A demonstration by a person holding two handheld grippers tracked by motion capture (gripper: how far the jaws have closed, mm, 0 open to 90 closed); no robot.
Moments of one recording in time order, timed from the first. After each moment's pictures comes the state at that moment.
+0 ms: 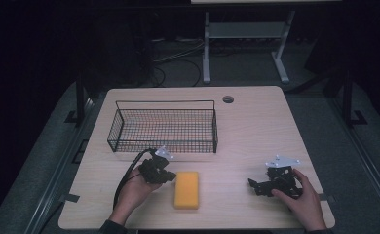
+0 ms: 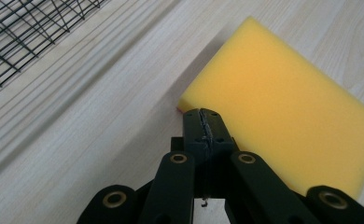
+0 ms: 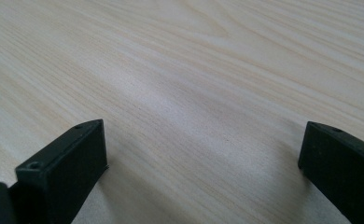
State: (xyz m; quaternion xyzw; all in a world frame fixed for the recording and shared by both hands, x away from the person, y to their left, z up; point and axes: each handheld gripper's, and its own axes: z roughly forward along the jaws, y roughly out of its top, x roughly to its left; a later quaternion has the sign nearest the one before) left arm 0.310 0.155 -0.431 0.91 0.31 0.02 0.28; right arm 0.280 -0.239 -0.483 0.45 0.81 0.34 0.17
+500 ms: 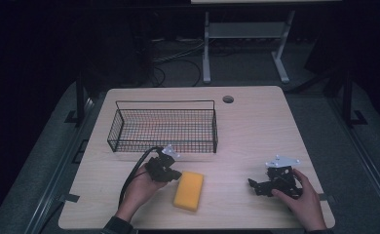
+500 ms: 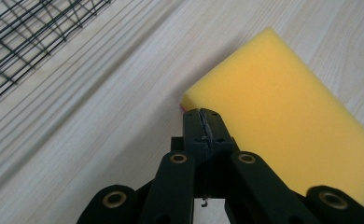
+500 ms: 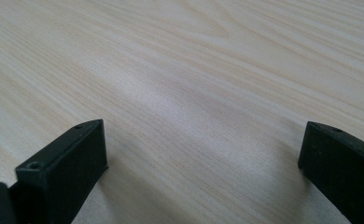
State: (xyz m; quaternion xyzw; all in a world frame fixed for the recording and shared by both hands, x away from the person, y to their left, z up) left arm 0.316 0.139 -0.432 0.91 0.30 0.01 0.27; right arm 0.280 -0.239 -0.483 0.45 0.81 0.34 0.17
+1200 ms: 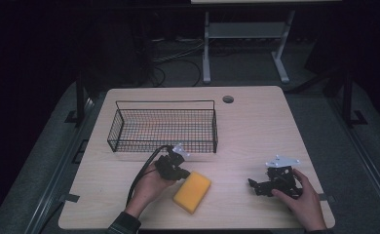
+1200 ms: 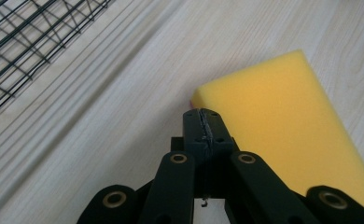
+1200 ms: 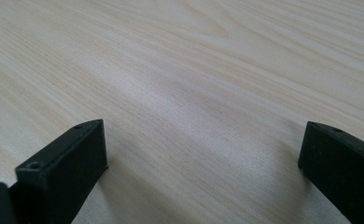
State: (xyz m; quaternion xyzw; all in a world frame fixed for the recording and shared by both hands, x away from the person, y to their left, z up) left arm 0.323 0.113 -0.434 0.92 0.28 0.00 0.27; right arm 0.280 -0.239 -0.483 0.45 0.81 0.34 0.17
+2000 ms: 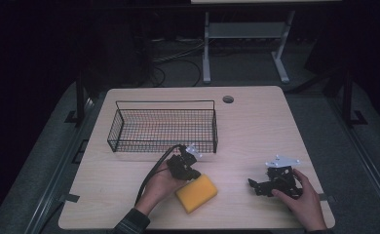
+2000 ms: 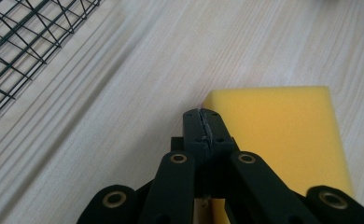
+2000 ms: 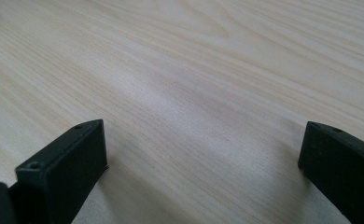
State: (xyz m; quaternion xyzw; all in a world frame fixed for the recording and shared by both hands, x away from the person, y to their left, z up) left arm 0.324 0.081 -0.435 0.93 0.26 -0.01 0.28; right arm 0.280 -0.239 -0.483 0.45 0.81 0.34 0.17
